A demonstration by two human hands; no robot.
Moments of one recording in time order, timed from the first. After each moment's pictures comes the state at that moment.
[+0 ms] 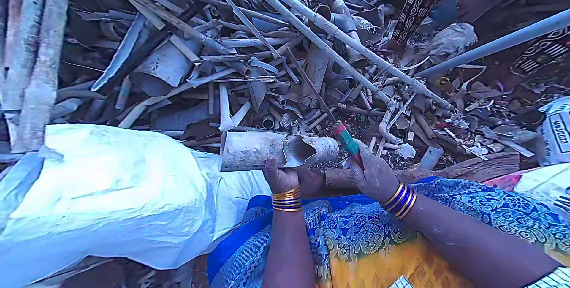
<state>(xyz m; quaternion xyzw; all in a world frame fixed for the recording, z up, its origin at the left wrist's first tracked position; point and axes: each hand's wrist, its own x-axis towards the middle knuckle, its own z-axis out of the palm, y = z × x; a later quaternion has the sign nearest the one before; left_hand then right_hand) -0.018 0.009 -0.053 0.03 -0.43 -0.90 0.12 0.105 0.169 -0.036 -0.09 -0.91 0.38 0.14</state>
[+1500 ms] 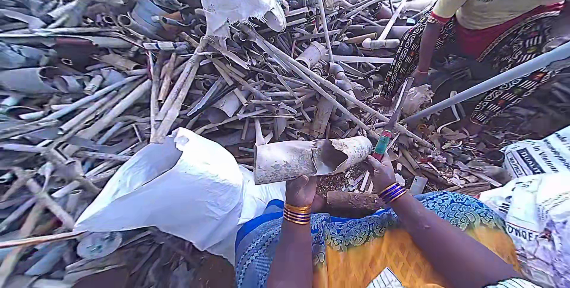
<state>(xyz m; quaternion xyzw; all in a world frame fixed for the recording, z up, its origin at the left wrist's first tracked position) 0.070 -0.012 0.021 -0.23 -0.28 -0.93 -0.07 0.131 0.185 -0.015 -0.26 -0.50 0.77 0.29</state>
